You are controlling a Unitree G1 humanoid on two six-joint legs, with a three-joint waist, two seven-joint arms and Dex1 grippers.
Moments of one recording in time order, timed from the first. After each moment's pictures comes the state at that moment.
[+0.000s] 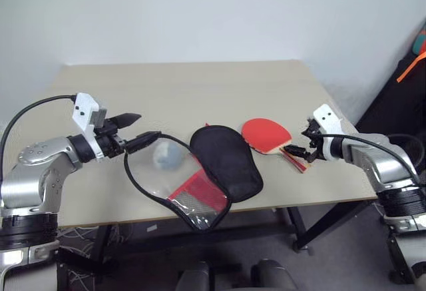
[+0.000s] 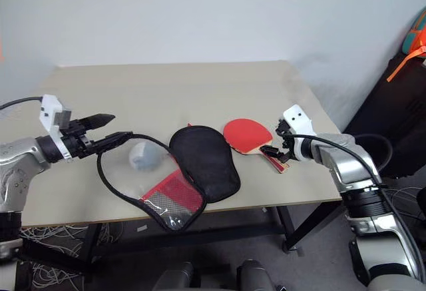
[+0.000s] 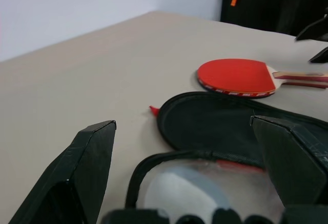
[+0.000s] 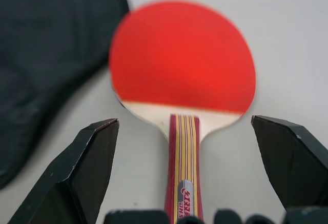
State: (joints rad) left arm -0.33 0.80 0.26 0.01 -0.53 0.54 -0.97; right arm -0.59 -0.63 0.16 0.16 0.22 0.79 0.69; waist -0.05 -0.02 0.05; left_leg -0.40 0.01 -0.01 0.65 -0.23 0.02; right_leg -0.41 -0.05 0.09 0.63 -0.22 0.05
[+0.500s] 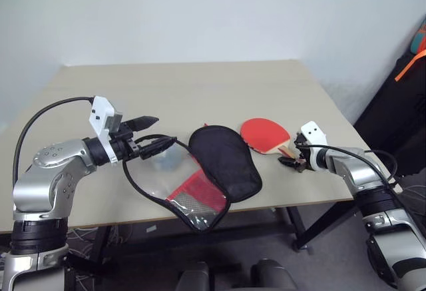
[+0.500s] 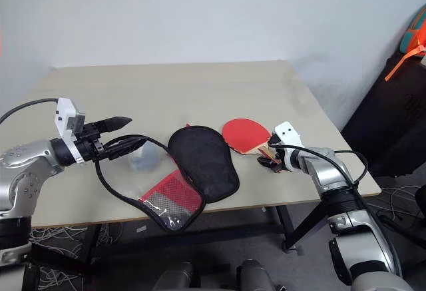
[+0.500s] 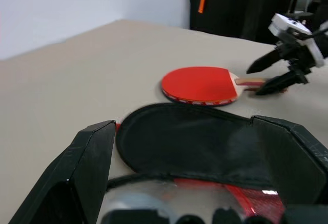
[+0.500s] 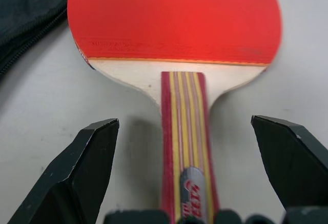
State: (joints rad) left arm -0.28 0.77 0.24 -0.10 -0.57 0.58 -0.98; right arm -0.60 -0.51 0.18 0.39 0.13 0.66 0.68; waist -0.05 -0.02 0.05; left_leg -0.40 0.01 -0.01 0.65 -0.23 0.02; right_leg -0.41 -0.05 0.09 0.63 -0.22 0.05
